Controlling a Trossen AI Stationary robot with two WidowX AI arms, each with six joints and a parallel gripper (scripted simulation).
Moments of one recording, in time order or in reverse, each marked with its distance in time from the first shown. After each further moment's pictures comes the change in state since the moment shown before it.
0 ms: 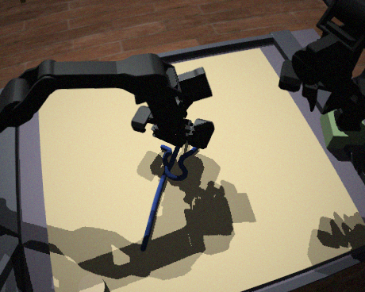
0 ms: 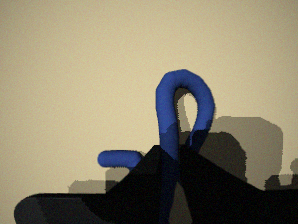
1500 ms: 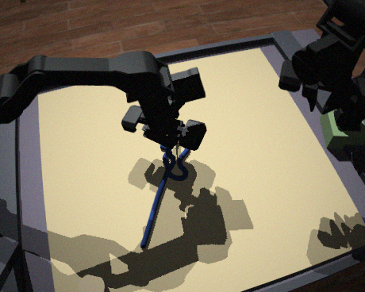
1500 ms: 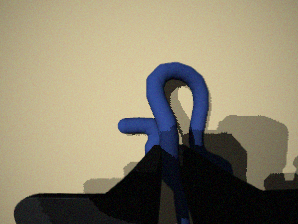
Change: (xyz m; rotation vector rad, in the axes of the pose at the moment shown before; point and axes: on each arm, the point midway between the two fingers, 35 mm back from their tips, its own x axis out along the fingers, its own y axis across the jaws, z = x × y) left arm -0.016 0.012 -0.017 -0.001 0.028 0.035; right arm 0.000 0.000 0.000 0.000 0.000 0.000
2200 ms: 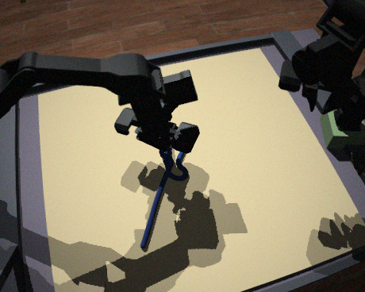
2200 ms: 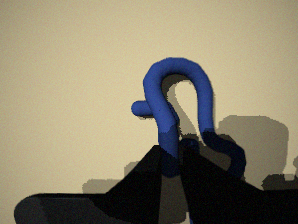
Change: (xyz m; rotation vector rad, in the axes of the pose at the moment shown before) left arm -0.003 0.011 -0.013 -0.001 0.001 0.000; right arm 0.000 0.000 0.000 0.000 0.000 0.000
